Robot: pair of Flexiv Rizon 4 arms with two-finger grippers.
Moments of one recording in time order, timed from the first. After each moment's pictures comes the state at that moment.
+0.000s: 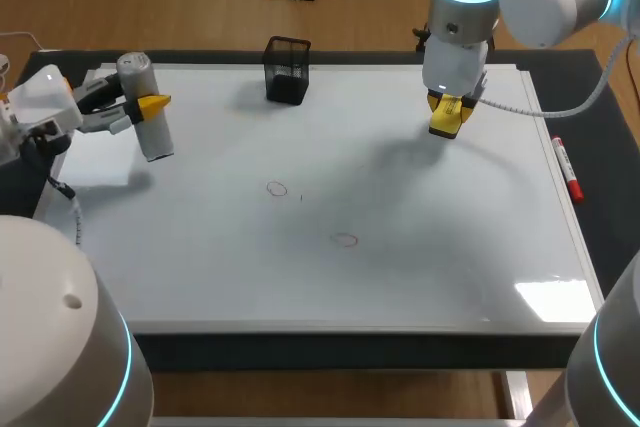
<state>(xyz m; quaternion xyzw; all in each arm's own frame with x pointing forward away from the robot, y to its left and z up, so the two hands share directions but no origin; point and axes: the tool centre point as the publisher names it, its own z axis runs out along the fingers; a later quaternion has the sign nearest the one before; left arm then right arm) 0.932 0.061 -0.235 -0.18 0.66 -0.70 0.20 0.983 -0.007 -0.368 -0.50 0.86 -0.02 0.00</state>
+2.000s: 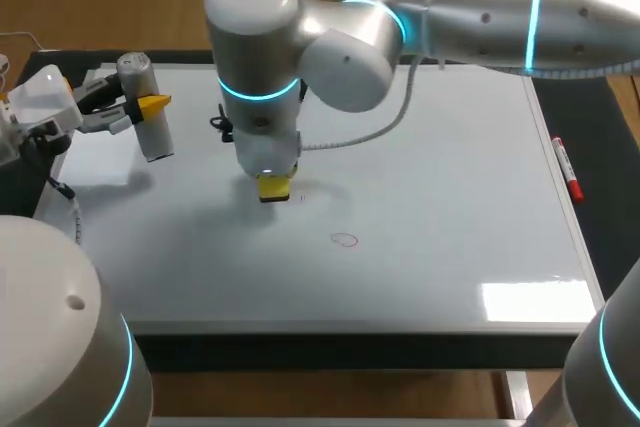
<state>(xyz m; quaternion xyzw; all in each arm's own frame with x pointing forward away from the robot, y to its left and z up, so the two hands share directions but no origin) 0.931 0.061 -0.235 -0.18 0.66 -0.70 0.20 0.858 0.304 -0.381 -0.71 0.70 -0.04 0.04</state>
